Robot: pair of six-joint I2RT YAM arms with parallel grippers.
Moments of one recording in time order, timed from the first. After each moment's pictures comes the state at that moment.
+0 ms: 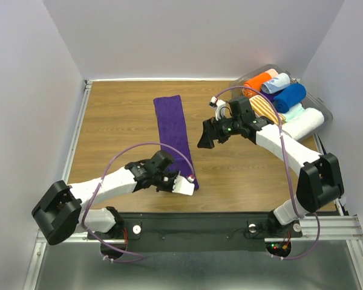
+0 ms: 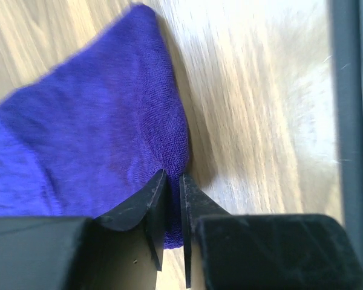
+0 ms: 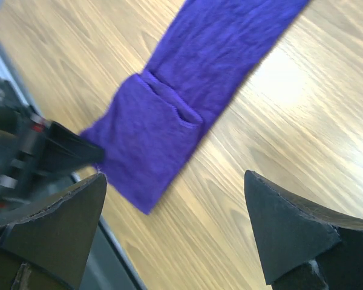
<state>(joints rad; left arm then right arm) -0.87 1.21 0.58 -0.36 0.31 0.92 0.45 1.55 1.17 -0.38 -0.63 0.12</state>
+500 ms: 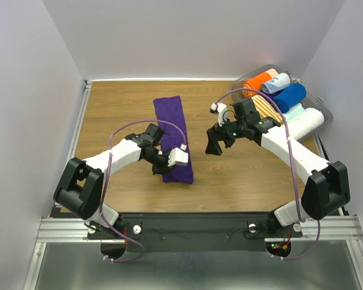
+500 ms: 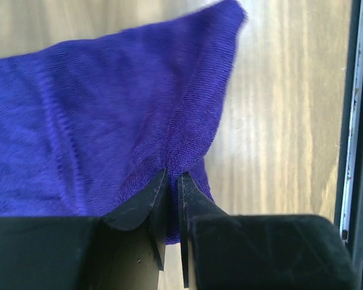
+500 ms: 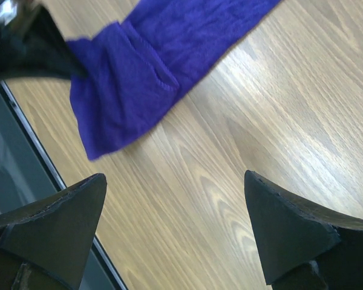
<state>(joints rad) -0.57 1.47 0.88 -0.64 0.61 0.96 0.45 1.46 1.17 -0.56 -0.57 -0.15</state>
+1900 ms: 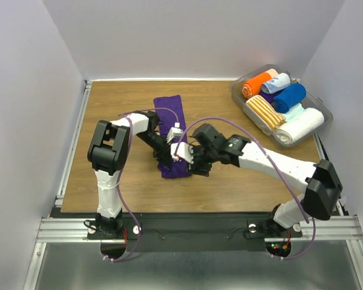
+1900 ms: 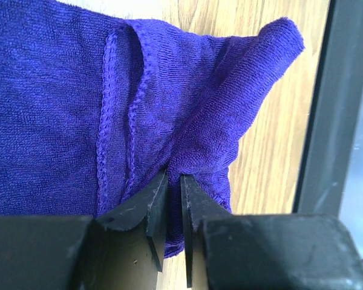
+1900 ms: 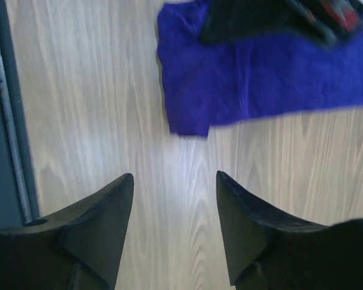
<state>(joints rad) -0.35 2.04 1.33 -0.99 0.89 0.90 0.87 1.47 1.20 -0.67 -0.28 -0.62</state>
